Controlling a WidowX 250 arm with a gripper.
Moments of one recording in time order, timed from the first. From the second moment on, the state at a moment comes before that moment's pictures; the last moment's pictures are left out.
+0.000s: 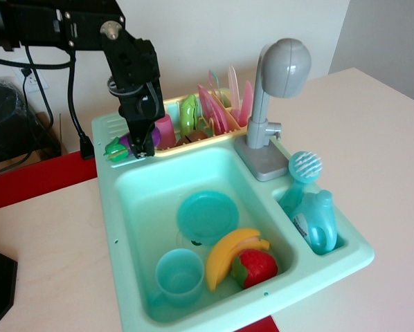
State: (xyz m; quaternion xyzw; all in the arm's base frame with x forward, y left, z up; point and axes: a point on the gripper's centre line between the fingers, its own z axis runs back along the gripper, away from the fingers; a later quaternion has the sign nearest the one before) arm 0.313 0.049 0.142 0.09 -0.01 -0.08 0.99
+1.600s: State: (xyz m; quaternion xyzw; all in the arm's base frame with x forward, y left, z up) arm 0.367 -0.032 0.063 0.08 0.03 -0.11 0.99
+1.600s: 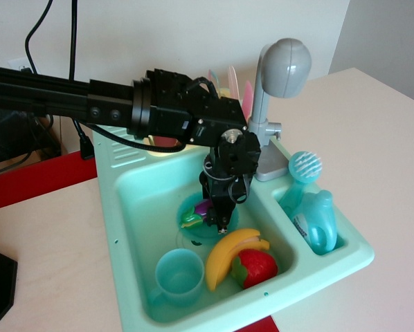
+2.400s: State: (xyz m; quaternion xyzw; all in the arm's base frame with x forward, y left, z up) arm 0.307 0.013 0.177 0.08 0.00 -0.06 1.00
